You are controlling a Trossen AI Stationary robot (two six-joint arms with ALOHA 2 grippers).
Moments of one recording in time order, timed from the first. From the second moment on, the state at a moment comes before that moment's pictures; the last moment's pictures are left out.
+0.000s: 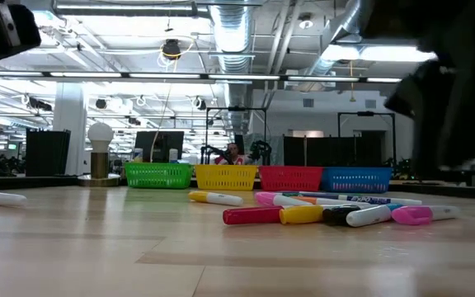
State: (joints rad) left arm -0.94 1.51 0.54 0.88 -0.94 -0.90; right arm 0.63 1.80 1.07 -0.35 0.19 0.72
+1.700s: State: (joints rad) left arm -0.94 1.39 0.43 0.85 -0.96 -0.79; right arm 0.19 1.90 1.50 -0.89 0.27 0.27
